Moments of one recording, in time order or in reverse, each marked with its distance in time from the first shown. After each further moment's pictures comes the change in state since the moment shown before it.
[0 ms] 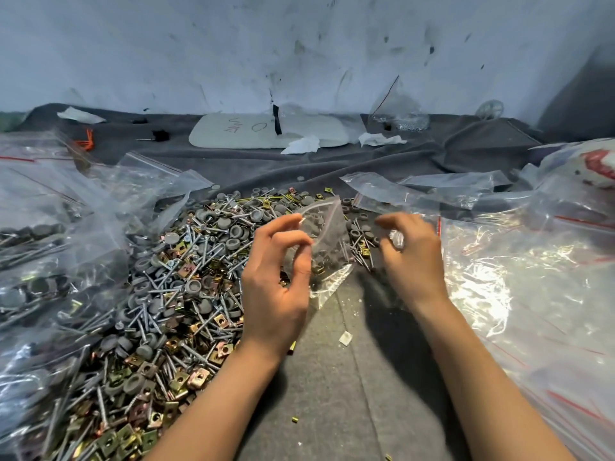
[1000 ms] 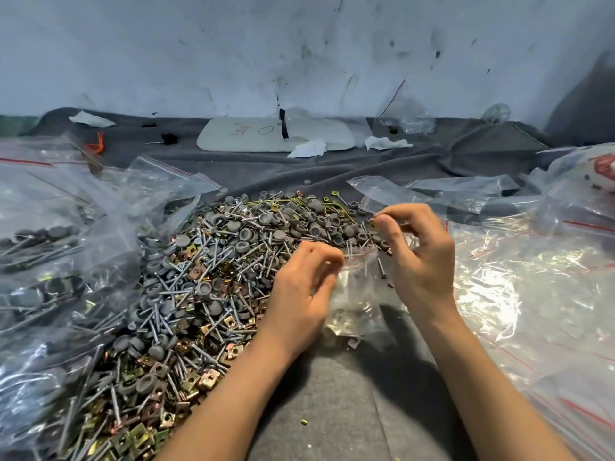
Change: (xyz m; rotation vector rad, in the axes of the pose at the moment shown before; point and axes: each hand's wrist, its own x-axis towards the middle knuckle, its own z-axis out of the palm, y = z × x) left_hand -0.002 -0.007 0.003 0.092 -0.373 -0.076; right_hand -0.009 -0.027 -0.006 0.406 0.198 -0.191
